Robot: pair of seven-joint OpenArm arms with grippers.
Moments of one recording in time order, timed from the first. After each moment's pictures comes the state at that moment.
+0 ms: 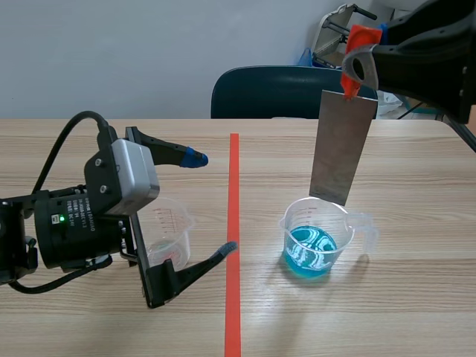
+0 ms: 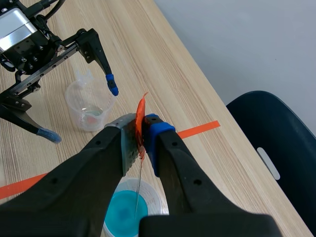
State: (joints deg) left arm -0.6 -39.1 36.7 91.2 4.0 -22.9 -27.2; right arm -12.5 52.4 7.7 121.8 42.9 45.4 -15.5
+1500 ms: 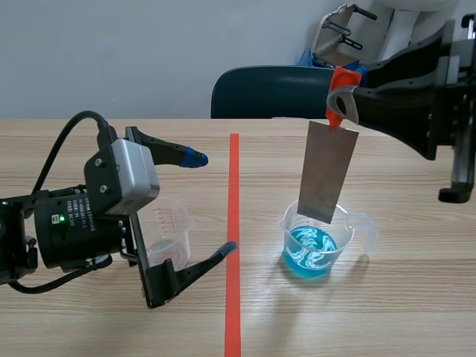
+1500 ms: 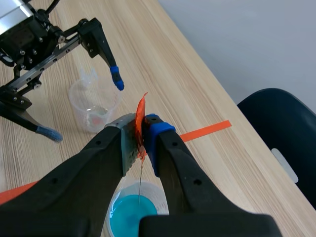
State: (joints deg) left arm -0.6 -39.1 36.7 91.2 4.0 -22.9 -27.2; right arm -12.5 50.3 0.7 116.1 33.1 45.4 -5.1
